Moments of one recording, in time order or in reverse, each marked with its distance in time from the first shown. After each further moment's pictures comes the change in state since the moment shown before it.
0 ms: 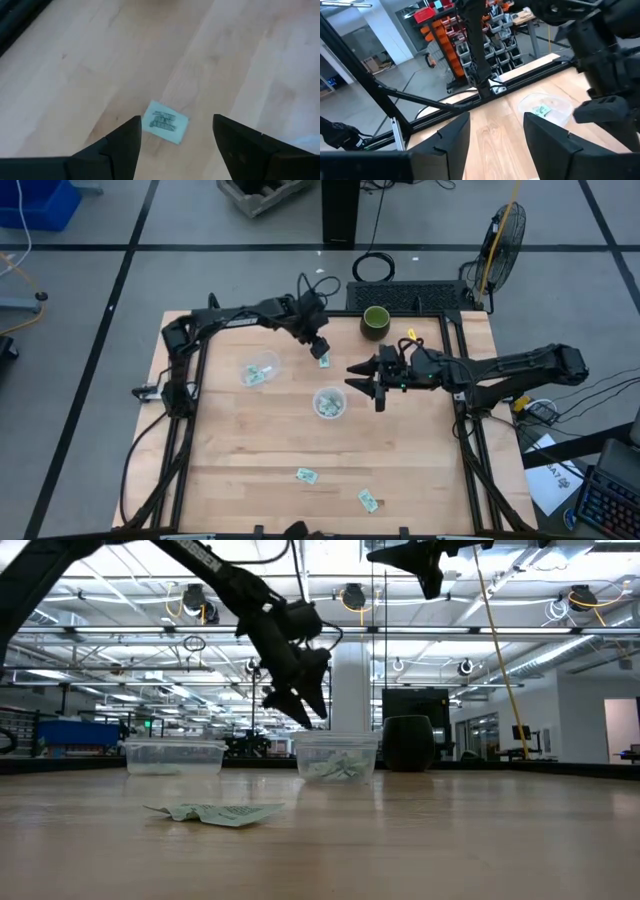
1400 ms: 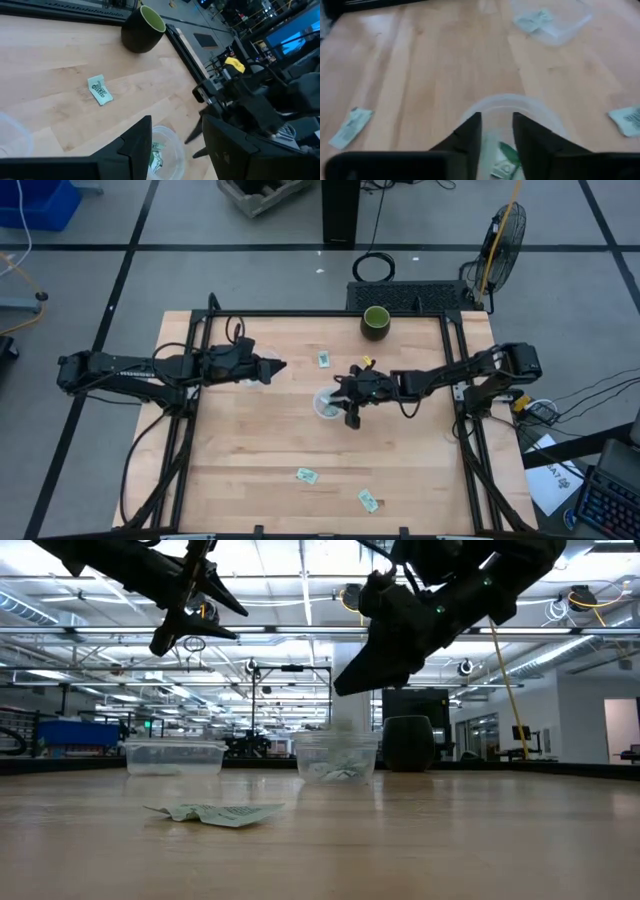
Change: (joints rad) left arm -0.414 -1.004 -0.898 0.564 -0.503 -0.811; right arm -0.028 0.449 0.002 0.013 -0.081 -0.253
